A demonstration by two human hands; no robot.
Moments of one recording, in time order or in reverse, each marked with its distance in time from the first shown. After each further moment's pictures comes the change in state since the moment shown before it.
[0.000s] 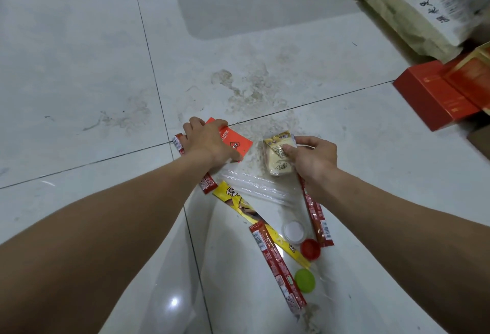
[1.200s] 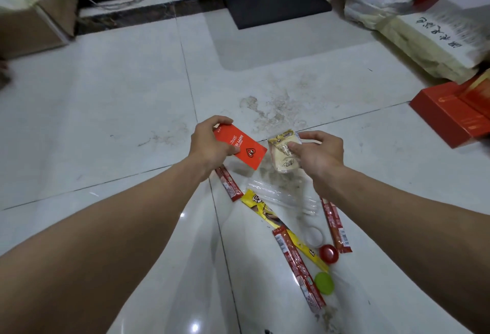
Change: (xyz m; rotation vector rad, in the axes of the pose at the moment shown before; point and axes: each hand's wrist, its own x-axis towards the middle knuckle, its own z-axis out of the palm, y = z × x) left_hand -0.042 -0.023 -0.067 -0.795 0.137 0.020; right_hand -0.049 -0.045 0.014 0.012 -0.085 -0.136
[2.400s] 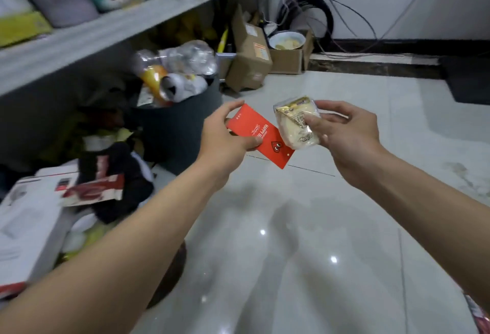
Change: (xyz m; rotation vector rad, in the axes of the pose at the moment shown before) left_hand -0.296 0.003 -0.353 -0.235 0.675 0.124; right_hand -0.345 -0.087 0.217 0.093 -0.844 -0.369
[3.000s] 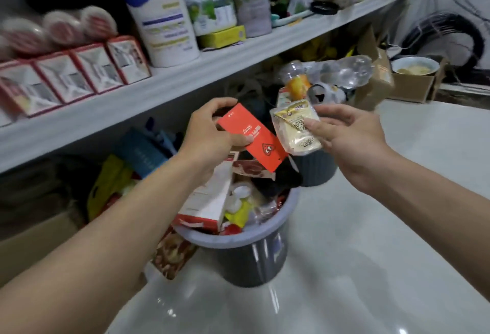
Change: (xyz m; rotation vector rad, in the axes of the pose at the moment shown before) left_hand -0.084 0.027 -0.249 0.102 0.328 0.015; right_hand -0.097 -0.008 0.210 0.088 -0.454 -0.003
